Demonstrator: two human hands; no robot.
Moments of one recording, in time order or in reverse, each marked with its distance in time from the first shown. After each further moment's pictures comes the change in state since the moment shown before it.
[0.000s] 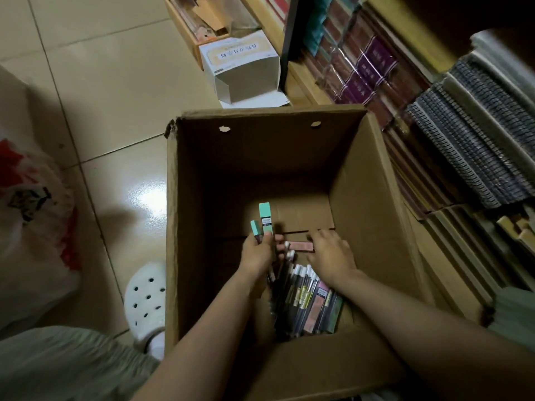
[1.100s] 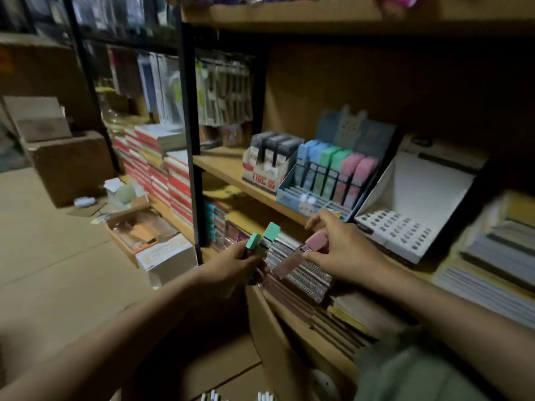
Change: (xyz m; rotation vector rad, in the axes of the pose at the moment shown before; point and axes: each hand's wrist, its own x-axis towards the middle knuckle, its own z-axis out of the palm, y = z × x) left_hand -0.230 0.223 0.123 0.803 -0.740 0.711; right_hand -0.238 0.032 -0.343 0.337 0.738 -0.035
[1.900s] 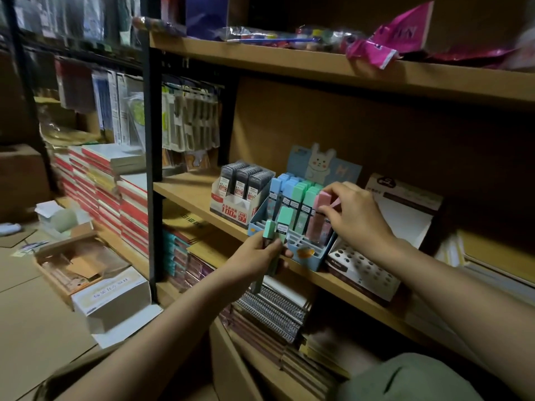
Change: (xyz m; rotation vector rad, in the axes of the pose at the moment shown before) left_hand 0.080 0.048 0.030 -0.353 -0.151 0.165; right_hand 0.068 0.021 -0.076 -0.300 0.434 -0.075
